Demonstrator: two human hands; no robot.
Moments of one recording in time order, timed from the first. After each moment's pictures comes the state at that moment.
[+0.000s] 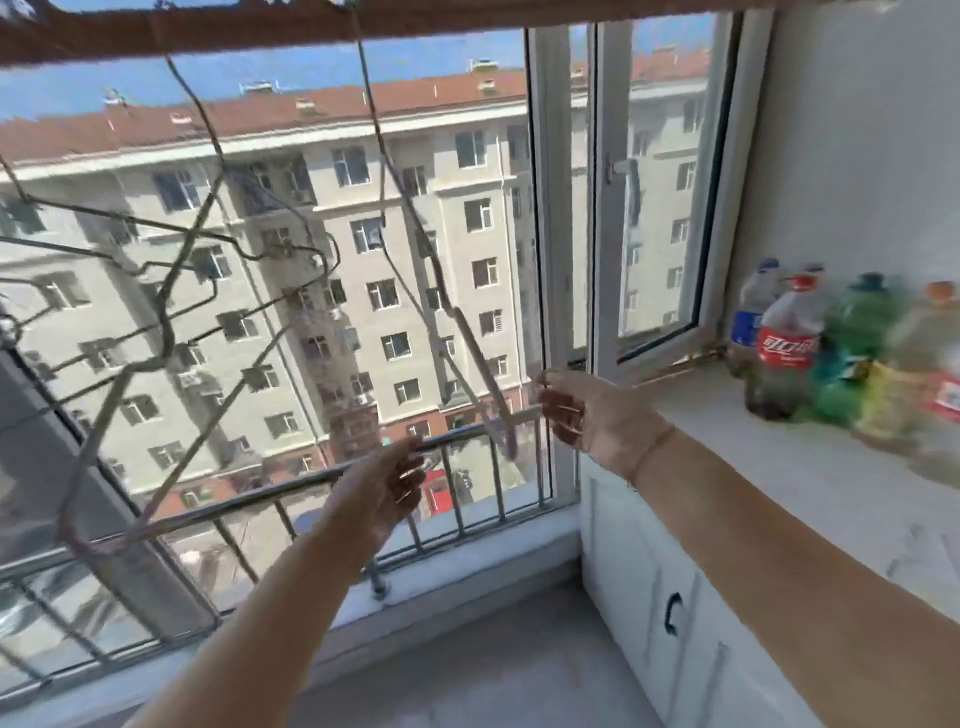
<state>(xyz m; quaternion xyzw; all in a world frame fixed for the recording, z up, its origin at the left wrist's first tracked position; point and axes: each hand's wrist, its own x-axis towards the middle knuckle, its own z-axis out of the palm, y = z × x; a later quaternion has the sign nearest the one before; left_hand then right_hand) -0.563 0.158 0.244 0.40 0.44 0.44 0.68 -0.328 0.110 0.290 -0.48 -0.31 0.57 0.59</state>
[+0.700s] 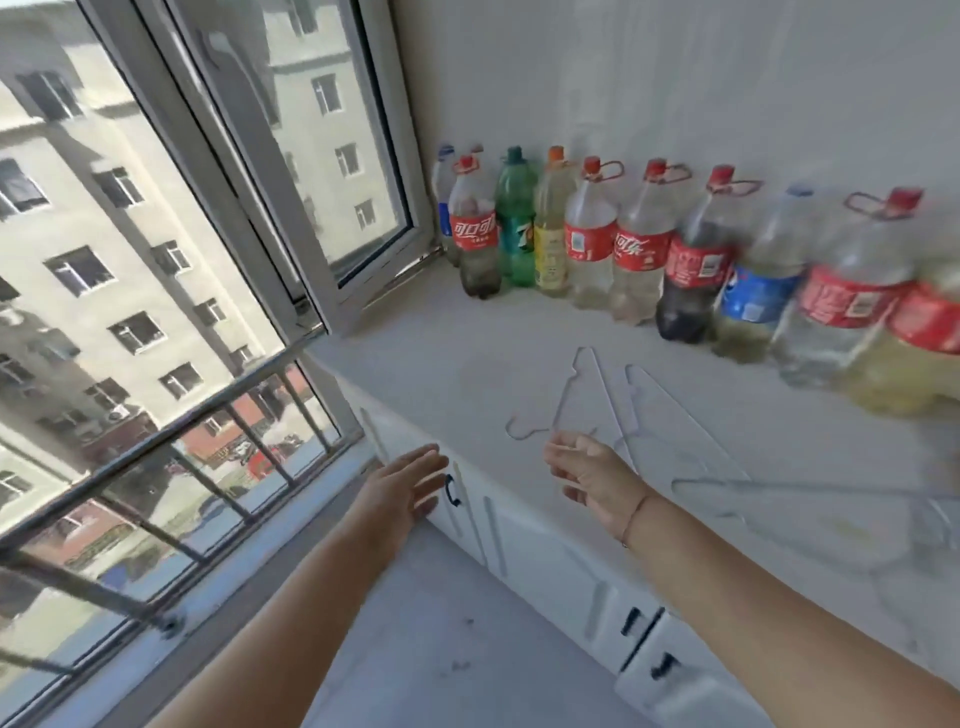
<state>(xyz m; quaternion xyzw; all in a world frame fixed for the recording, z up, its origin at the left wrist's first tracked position) -0.300 0.043 0.114 0.50 0.40 0.15 0.75 -0.138 -0.119 0.094 -0.66 -0.10 0.41 0.62</state>
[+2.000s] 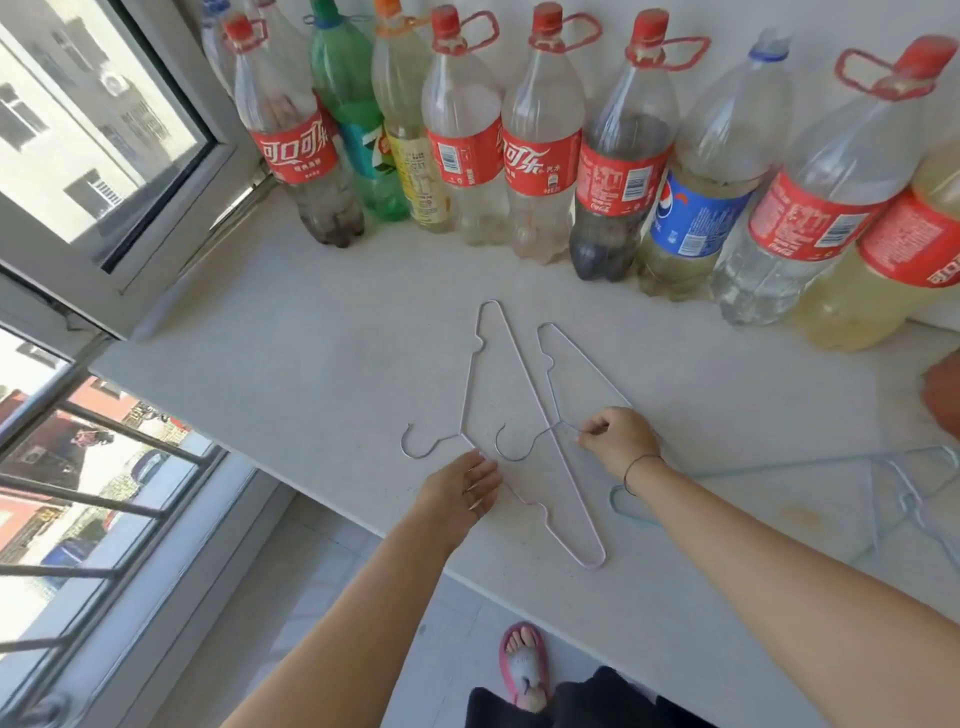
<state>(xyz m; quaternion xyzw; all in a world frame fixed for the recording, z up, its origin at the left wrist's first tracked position) -0.068 0.019 -0.021 0.35 0.51 -0.06 0.78 0.072 -0.148 -0.042 -0.92 -0.05 0.24 0.32</state>
